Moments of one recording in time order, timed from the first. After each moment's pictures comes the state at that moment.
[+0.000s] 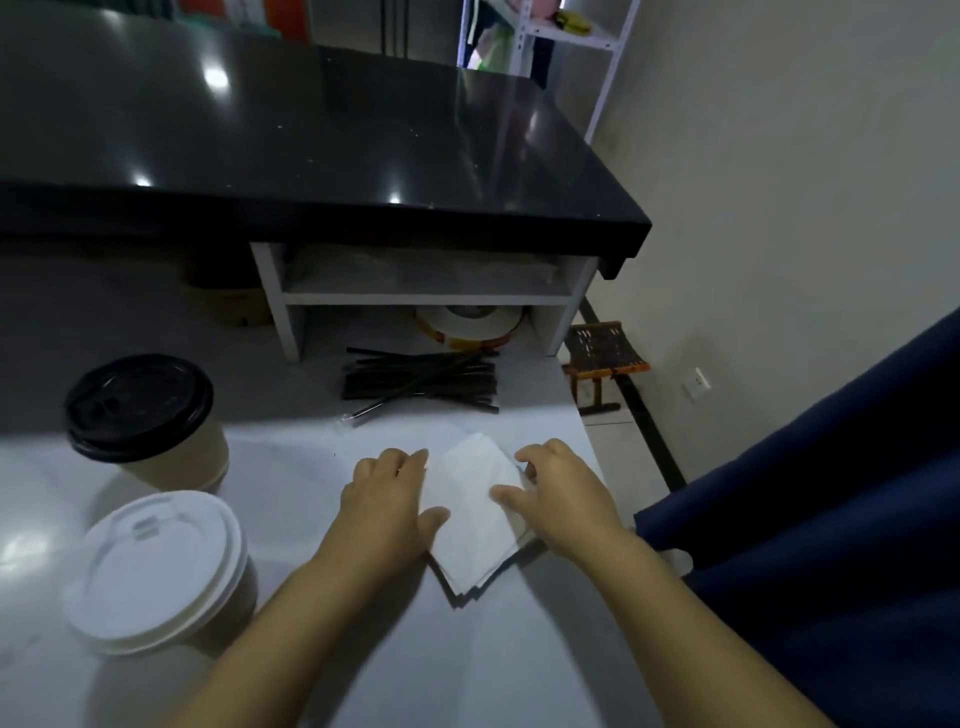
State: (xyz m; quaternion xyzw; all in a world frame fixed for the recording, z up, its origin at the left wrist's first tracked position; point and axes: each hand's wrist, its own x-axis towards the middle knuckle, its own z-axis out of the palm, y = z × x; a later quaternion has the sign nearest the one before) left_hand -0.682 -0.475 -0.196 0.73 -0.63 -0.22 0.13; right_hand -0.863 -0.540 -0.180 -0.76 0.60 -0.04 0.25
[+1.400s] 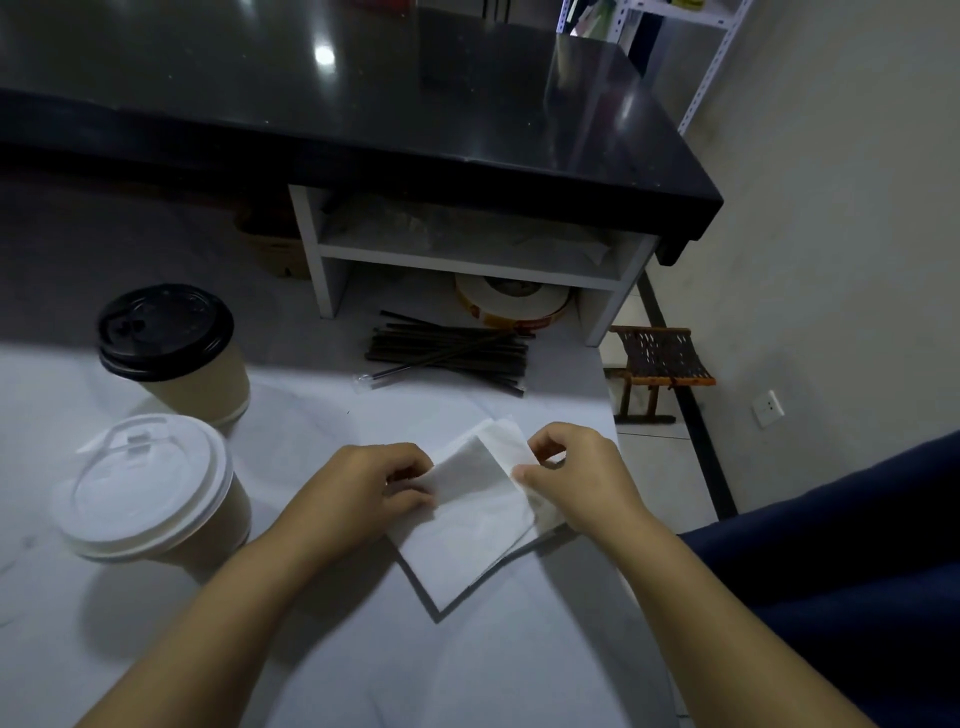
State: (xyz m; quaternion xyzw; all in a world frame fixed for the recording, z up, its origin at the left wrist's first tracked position) left_hand -0.675 -0.453 -0.186 0.69 -0.62 -0.26 0.28; right_hand -0.878 -0.563 -0.184 -0.73 0.56 -0.11 0.37
